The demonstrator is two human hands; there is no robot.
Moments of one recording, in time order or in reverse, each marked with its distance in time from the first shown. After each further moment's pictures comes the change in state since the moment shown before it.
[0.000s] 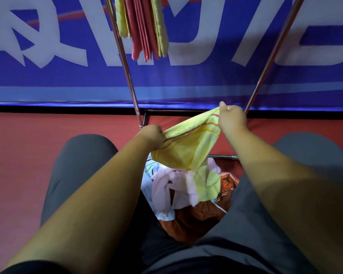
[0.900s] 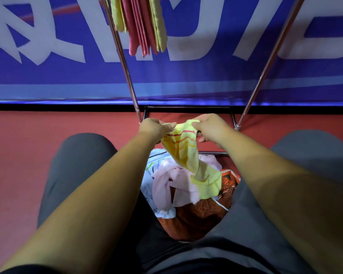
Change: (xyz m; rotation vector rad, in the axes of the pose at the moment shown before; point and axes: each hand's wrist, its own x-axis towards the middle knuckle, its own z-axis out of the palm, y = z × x) left_hand 0.010 0.013 0.003 -0.881 0.057 -0.324; right_hand -0.031 -0.001 0.034 0.083 -0.583 0.003
